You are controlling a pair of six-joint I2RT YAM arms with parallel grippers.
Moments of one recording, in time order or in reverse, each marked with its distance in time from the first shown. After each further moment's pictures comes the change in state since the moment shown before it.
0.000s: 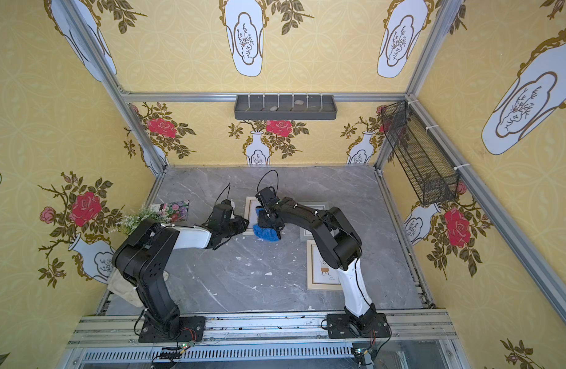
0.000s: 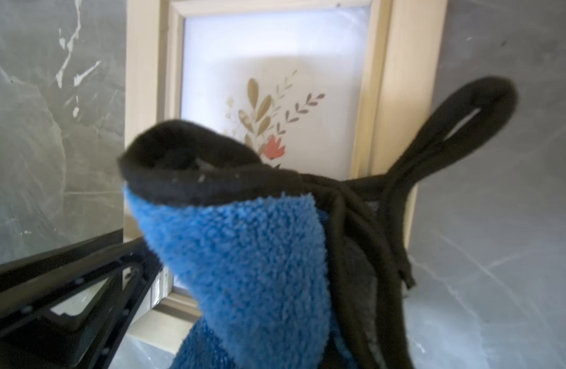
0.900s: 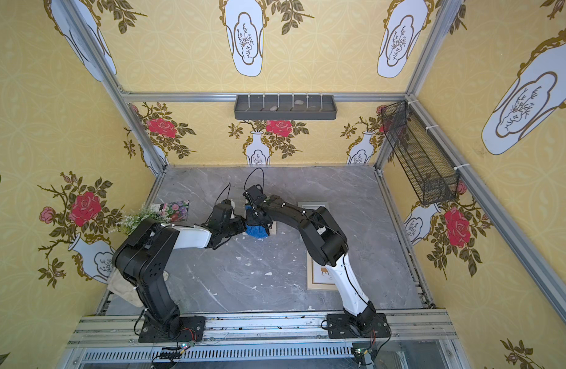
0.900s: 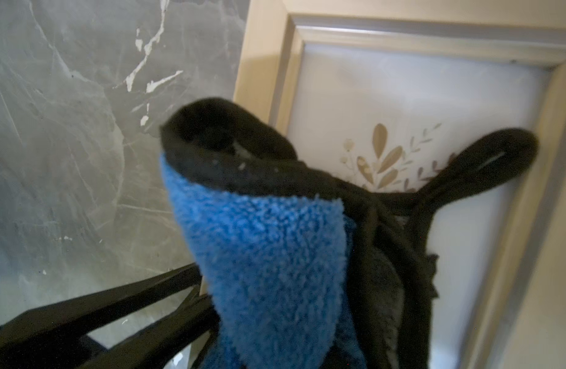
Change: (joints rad) left arm 0.000 0.001 0.006 -0.008 0.001 0.006; right arm 0.020 0.143 0.199 -0.022 -0.039 -0.039
